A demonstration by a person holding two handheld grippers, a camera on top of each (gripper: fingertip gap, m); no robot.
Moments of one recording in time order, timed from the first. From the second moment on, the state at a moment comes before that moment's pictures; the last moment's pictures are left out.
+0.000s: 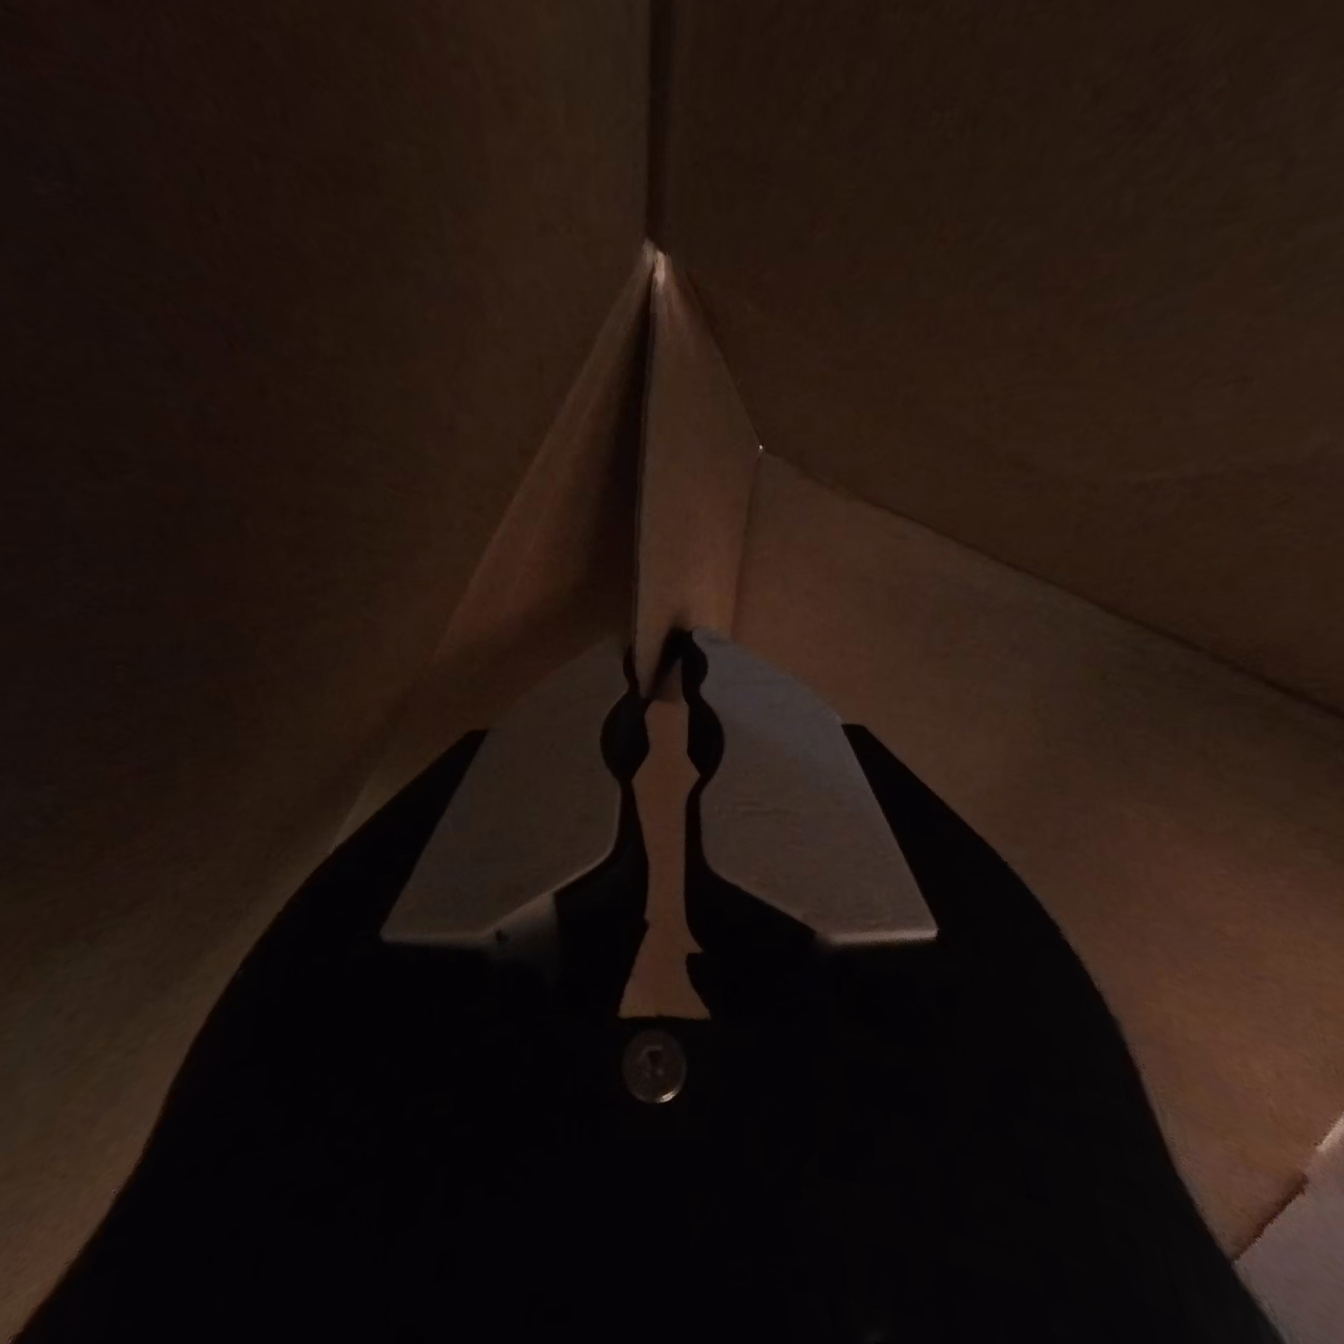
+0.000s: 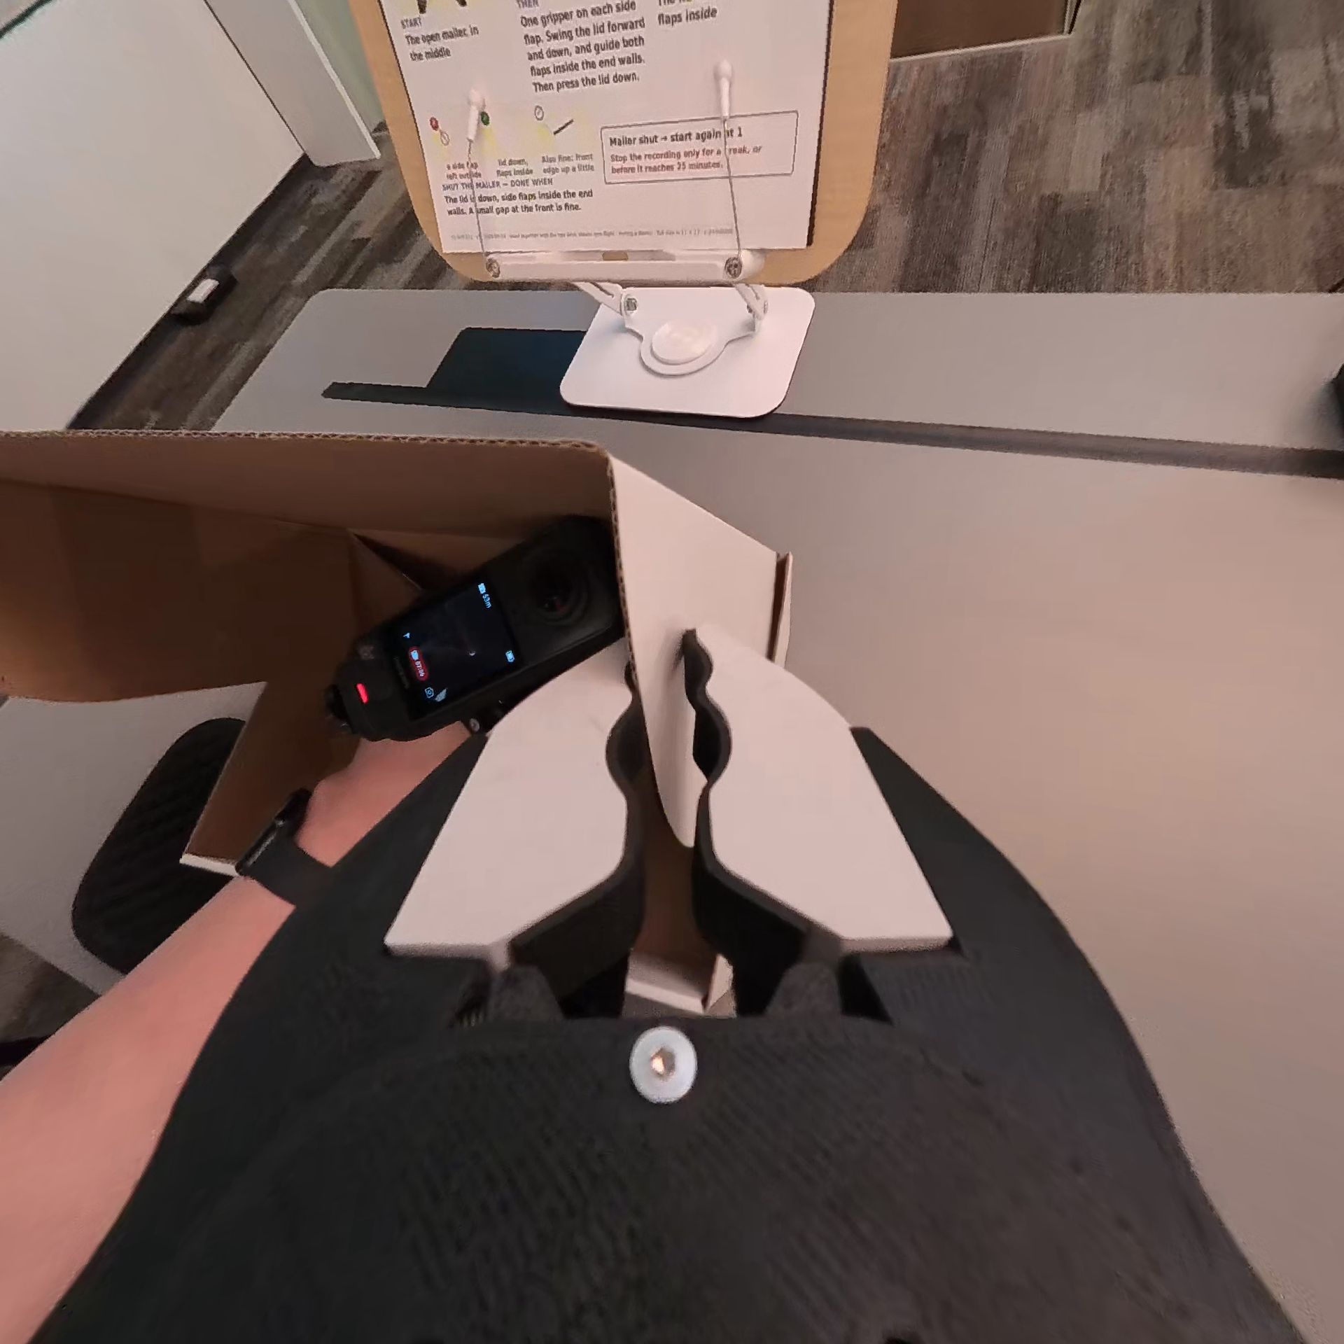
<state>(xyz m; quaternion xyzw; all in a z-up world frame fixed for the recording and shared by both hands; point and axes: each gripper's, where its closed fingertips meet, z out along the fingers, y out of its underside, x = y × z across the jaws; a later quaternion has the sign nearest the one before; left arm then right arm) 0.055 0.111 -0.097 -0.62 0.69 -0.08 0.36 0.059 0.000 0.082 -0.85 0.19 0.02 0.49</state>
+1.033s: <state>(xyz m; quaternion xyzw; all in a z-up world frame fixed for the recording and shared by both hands) -0.144 -0.036 0.065 -0.54 0.58 -0.33 0.51 0.045 -0.030 0.013 -0.85 0.20 0.05 0.48</state>
